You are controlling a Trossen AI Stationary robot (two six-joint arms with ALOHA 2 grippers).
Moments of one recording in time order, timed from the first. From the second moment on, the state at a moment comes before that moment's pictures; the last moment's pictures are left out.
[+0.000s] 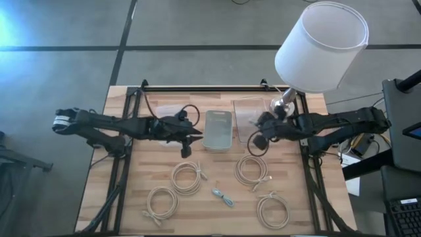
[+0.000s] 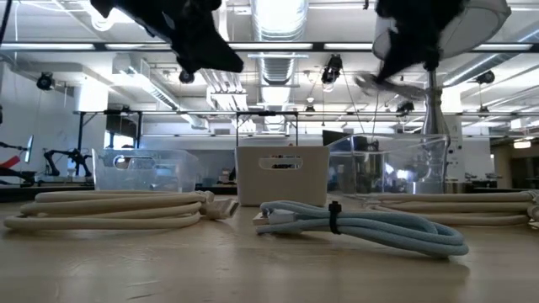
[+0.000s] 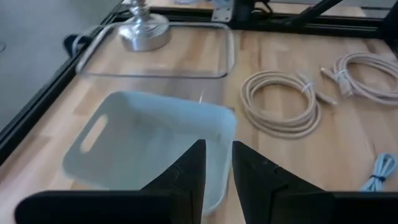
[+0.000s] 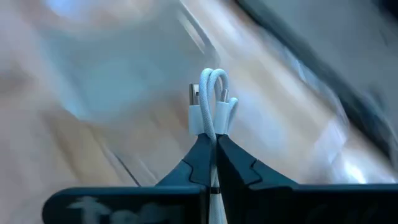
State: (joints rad) left arm -0.02 1.23 0.86 -0.10 -0.17 -0.07; right arm 0.09 1.14 0.97 -0.75 0.55 0.47
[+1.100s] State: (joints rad) left arm -0.03 1.65 0.89 0.76 -0.11 0.00; right arm 0.09 1.15 0.70 0.27 0.23 0.07
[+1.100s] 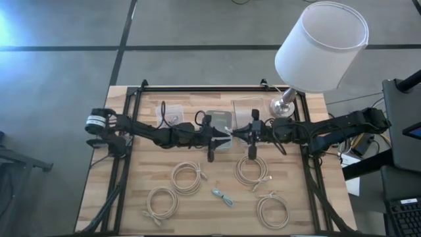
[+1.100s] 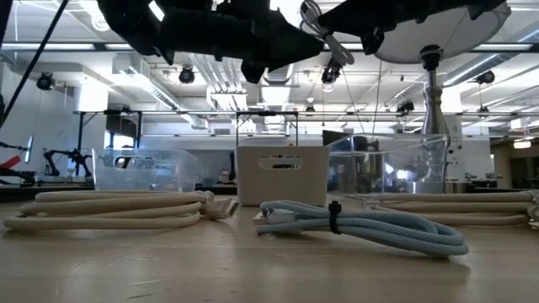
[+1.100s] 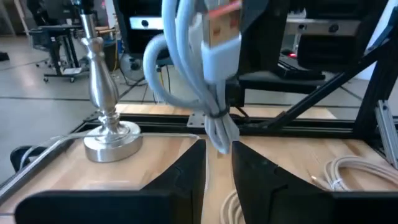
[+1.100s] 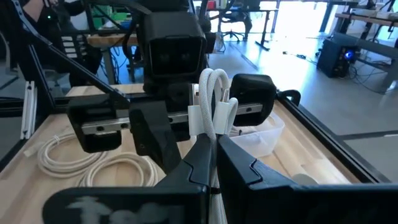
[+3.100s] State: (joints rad) left arm -0.02 1.71 0.98 0.81 -0.09 -0.05; right arm 0.09 1.21 0.70 0.40 0.18 -0.03
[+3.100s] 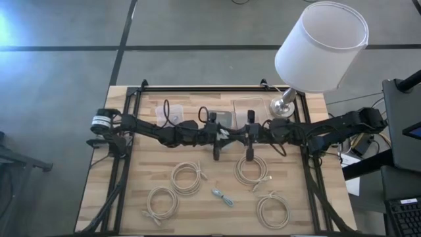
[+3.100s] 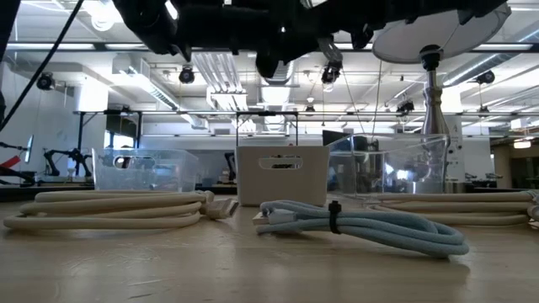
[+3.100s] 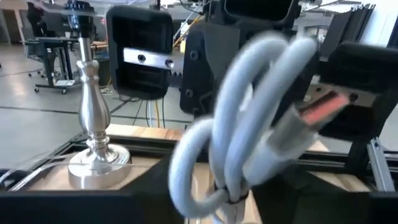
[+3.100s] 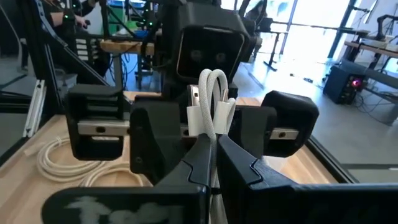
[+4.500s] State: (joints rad) left arm -0.02 1.70 0.98 0.65 -0.09 -0.06; right arm 0.09 1.19 0.70 0.32 0.18 -0.21
